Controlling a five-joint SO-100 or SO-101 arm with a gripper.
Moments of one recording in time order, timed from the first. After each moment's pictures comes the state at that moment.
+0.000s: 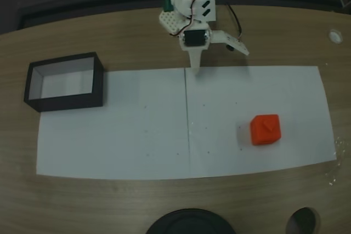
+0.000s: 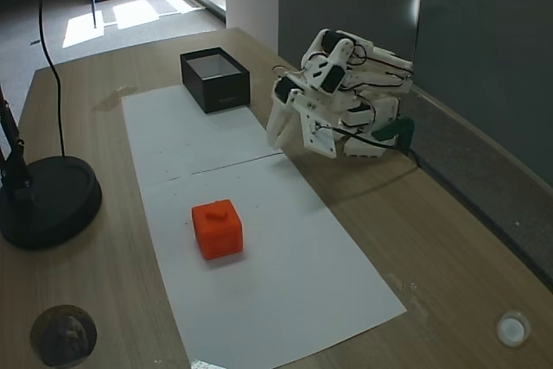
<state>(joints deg) -2.3 197.8 175.0 73.3 4.4</state>
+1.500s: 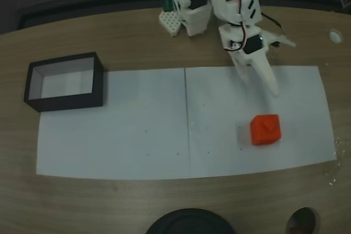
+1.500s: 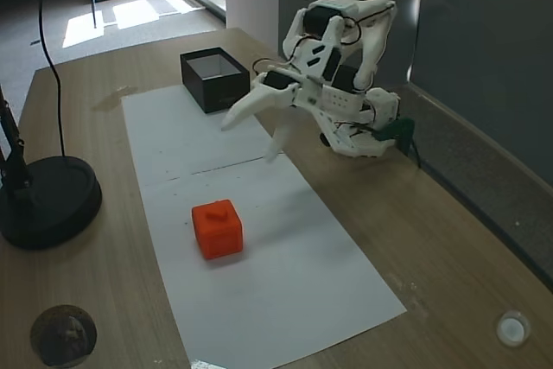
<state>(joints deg) -25.9 131.0 135.5 50.2 4.7</state>
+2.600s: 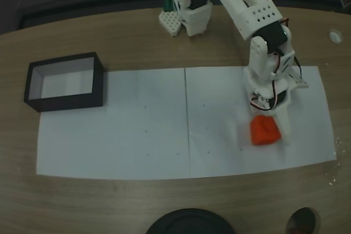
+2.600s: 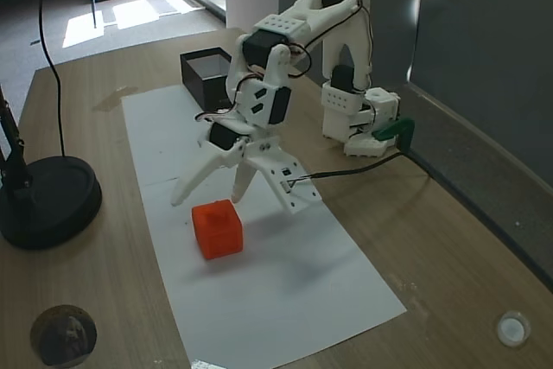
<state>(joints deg) -24.8 86.6 97.6 56.8 1.1</state>
